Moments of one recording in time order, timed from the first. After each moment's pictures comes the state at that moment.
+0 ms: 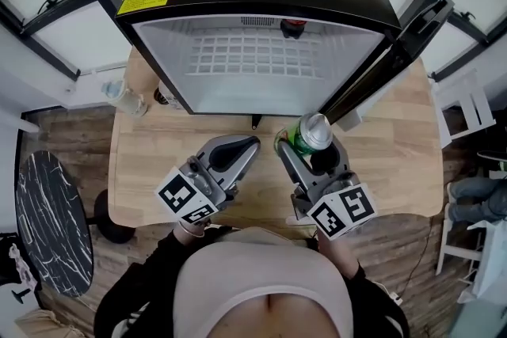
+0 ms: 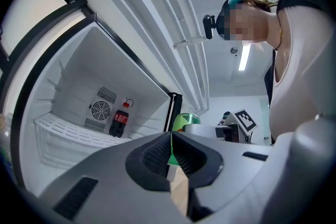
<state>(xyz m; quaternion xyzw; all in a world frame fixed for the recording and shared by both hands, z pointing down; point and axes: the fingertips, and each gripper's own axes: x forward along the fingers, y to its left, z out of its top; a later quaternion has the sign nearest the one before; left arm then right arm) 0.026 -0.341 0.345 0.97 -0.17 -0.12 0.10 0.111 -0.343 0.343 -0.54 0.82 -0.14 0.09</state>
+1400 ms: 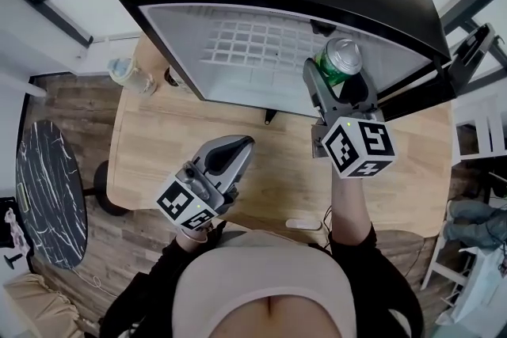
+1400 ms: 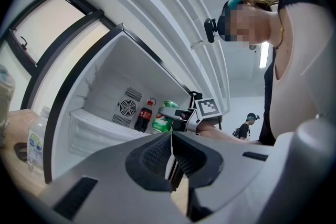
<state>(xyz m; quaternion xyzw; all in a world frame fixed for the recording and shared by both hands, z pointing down) -0.004 -0.362 0.375 0.95 -0.27 -0.12 0.13 0.142 -0.489 0.327 -0.59 0.80 -0.08 0.03</state>
